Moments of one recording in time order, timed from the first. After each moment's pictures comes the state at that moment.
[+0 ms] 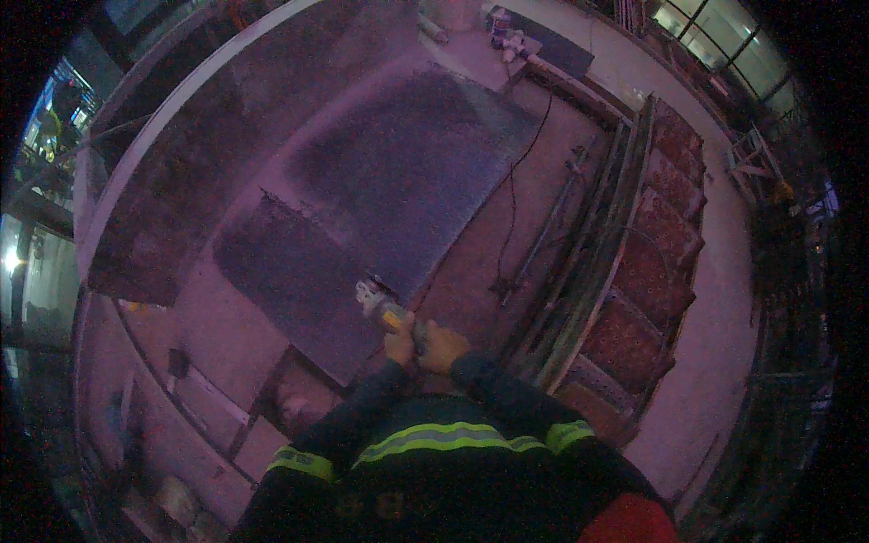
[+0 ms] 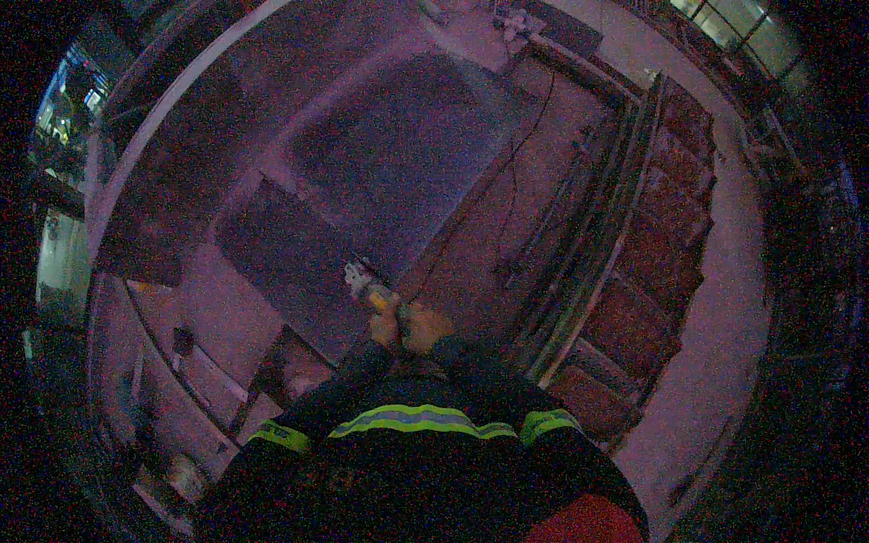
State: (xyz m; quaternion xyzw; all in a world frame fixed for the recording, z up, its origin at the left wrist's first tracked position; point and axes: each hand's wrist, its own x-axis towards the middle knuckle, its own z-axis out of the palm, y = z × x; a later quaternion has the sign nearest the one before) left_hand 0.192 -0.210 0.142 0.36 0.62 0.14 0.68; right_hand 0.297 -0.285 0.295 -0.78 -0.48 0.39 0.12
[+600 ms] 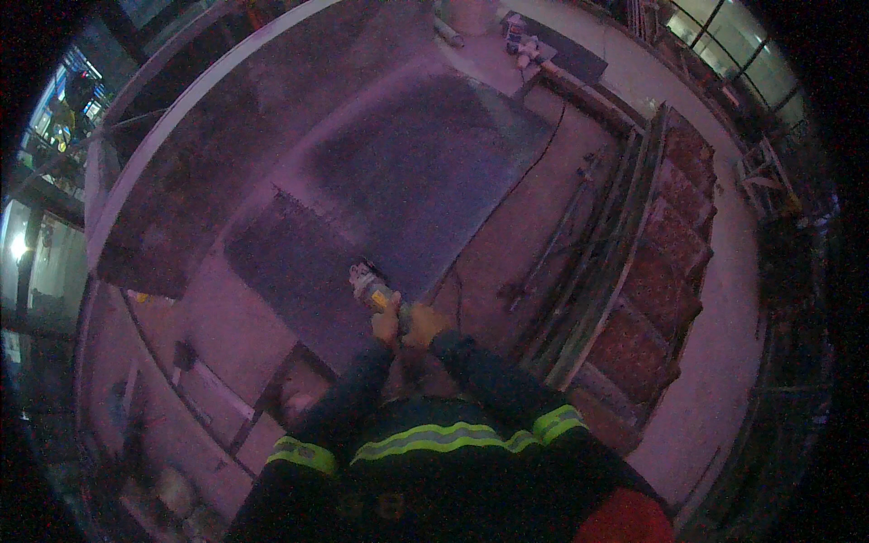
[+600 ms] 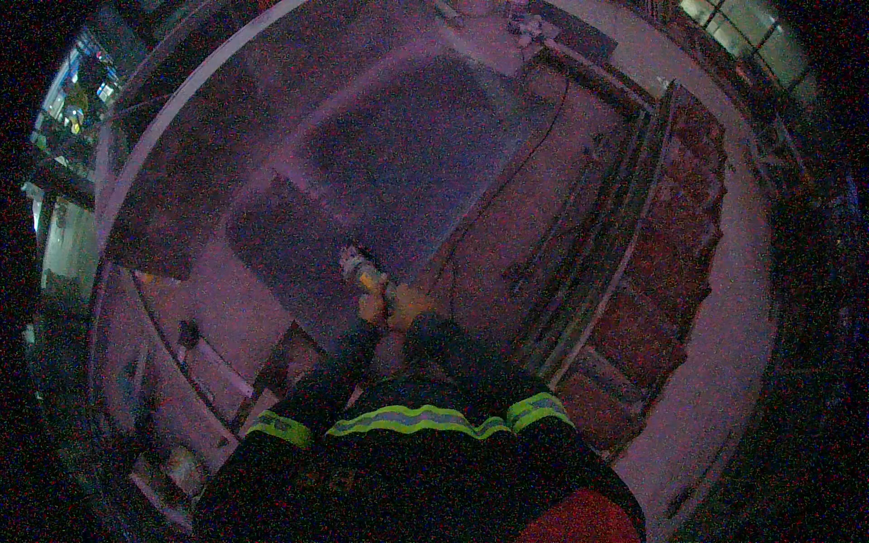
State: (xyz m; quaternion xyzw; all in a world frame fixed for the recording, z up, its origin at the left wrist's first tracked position) left_hand 0.197 -0.198 0.171 0.47 0.56 0.16 0.66; right_hand 0.302 -0.280 0.233 -0.79 -0.48 0.35 0.14
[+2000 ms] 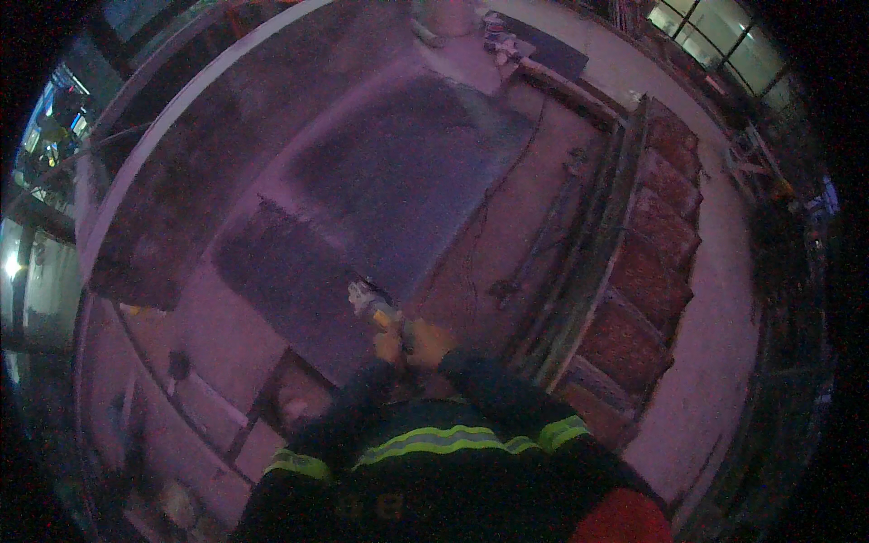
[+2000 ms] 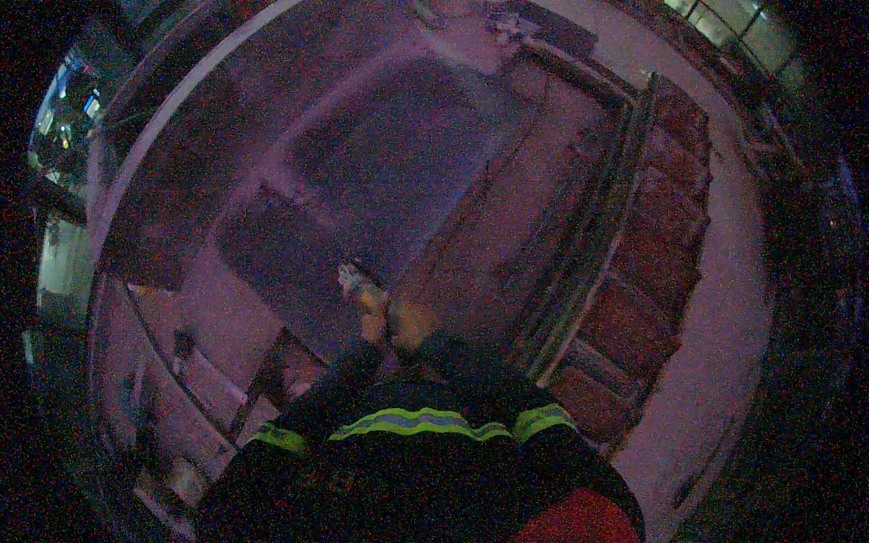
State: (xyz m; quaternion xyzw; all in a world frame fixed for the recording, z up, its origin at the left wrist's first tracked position) left_hand 0.191 -0.195 0.048 0.52 0.73 0.06 0.43; right_hand 0.291 -0.274 0.301 -0.75 -0.52 0.35 0.21
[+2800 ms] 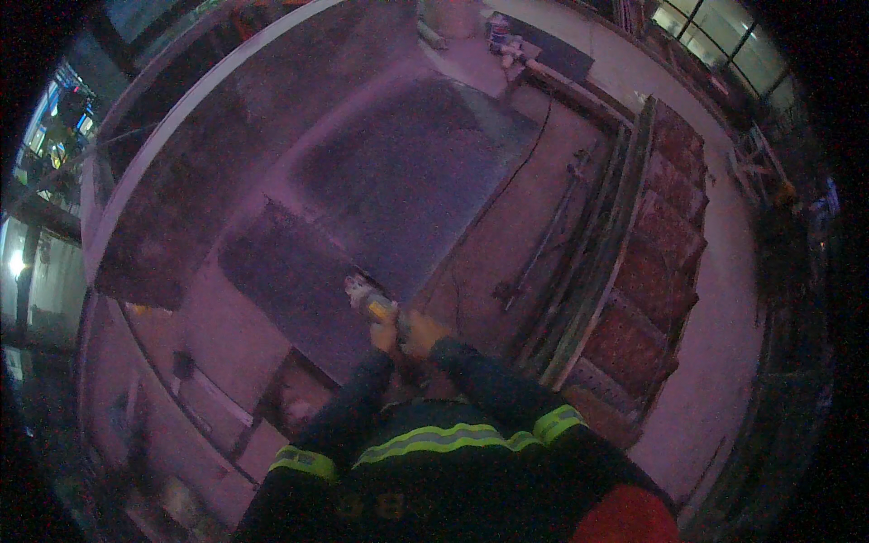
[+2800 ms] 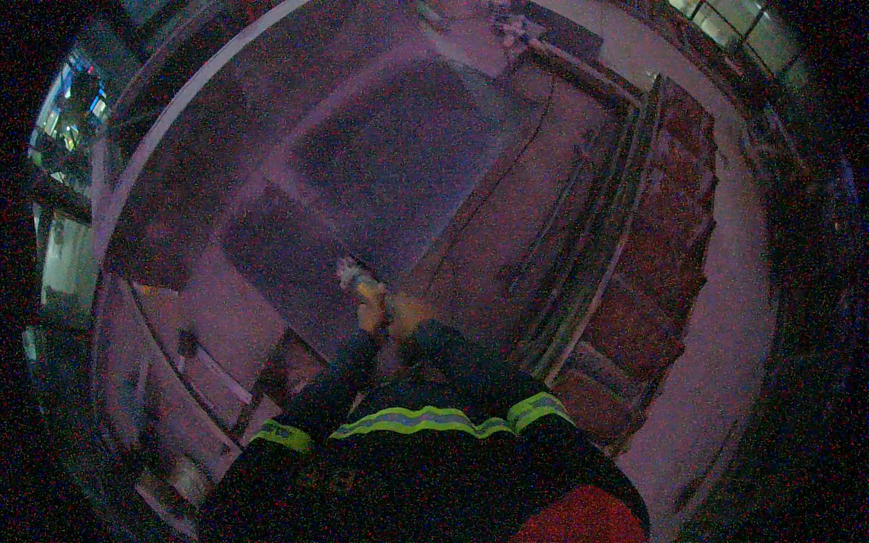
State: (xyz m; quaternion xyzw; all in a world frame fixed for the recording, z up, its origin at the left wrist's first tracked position) left_hand 0.201 -0.190 0.172 0.44 0.62 0.14 0.64; right_hand 0.304 -0.270 0.244 -0.78 -0.48 0.38 0.15
